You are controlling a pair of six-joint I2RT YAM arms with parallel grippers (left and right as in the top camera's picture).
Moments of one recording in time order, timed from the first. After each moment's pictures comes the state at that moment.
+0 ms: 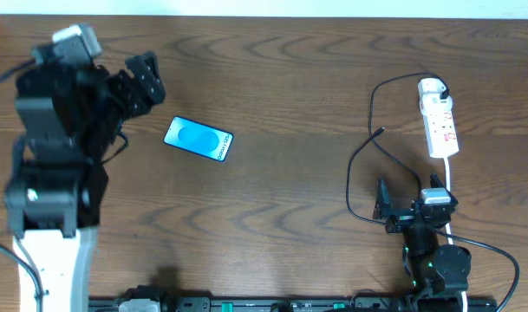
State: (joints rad) left arm 0.00 1.16 1.44 -0.73 0.11 -0.40; right arm 0.06 0.01 0.01 -0.07 -0.03 -0.01
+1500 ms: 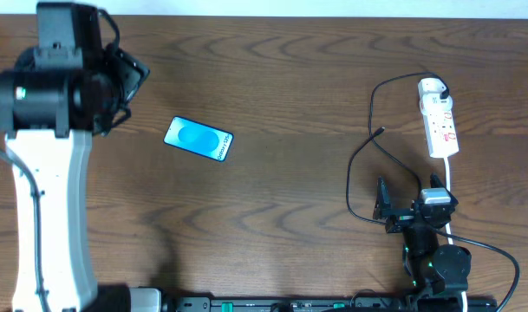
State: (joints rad) left arm 0.00 1.58 1.96 -1.40 -0.09 -0.96; right arm 0.06 0.01 0.01 -0.07 -0.03 -0.01
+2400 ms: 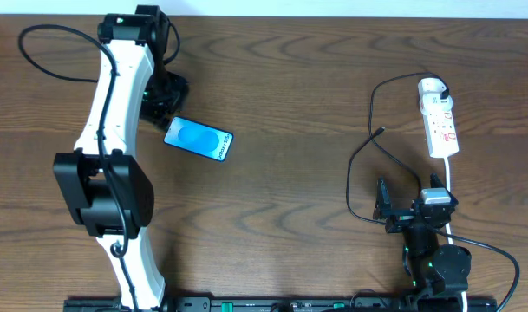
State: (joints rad) left arm -0.05 2.09 2.01 -1.53 0.02 -1.19; right arm 0.06 0.01 0.01 -0.07 -0.03 -0.01
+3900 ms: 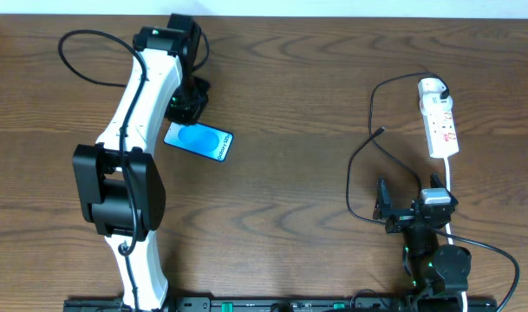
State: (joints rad) left arm -0.15 2.09 1.88 -1.34 0.02 -1.31; right arm 0.06 0.01 0.01 -0.07 -0.03 -0.01
